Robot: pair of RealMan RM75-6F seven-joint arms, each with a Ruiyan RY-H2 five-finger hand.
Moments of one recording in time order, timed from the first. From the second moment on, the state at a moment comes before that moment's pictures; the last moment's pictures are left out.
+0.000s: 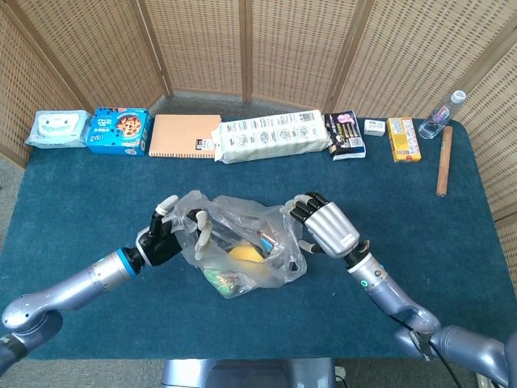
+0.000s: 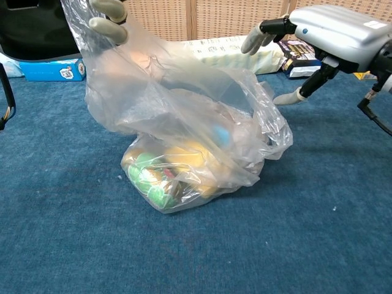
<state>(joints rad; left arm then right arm) -0.20 -1.56 -1.10 -1.67 0.38 -0.44 -0.33 0.68 -1.51 0.15 -1.31 -1.68 1.24 0.00</state>
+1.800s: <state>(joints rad) -0.21 -1.58 -1.10 -1.67 0.38 -0.43 -0.33 0.78 -1.77 0.21 -1.20 -1.56 1.21 -0.07</state>
